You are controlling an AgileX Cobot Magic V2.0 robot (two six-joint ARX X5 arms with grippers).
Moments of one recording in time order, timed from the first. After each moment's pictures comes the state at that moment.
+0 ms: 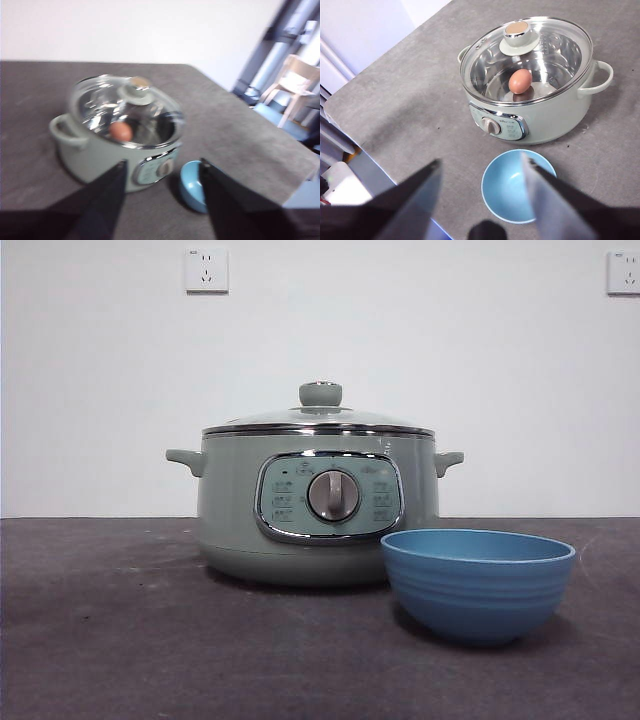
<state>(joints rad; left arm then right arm) 0.08 0.45 0.77 -0.59 0.78 -0.12 0.11 0.72 1.02 -0.88 -0.65 -0.13</state>
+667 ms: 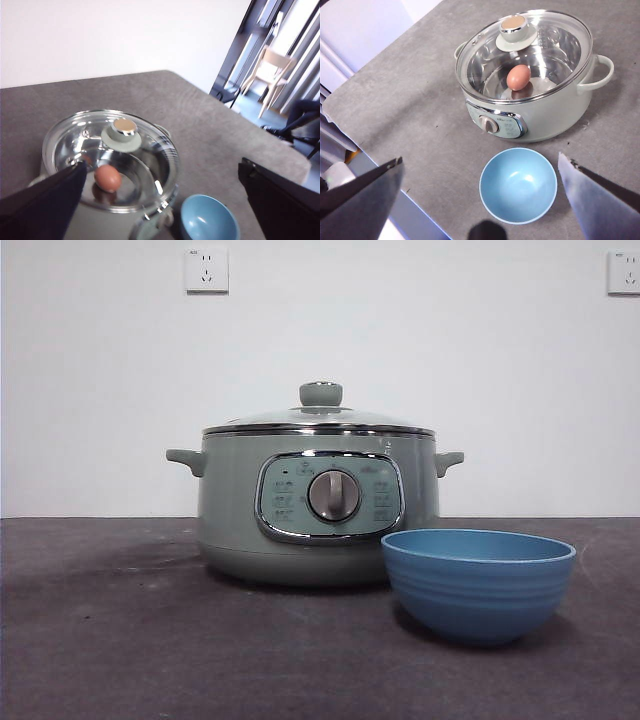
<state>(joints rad) -0.15 0.90 1.01 -0.36 0.66 -0.12 0.11 0.77 1.02 -0.87 -0.65 -0.13</state>
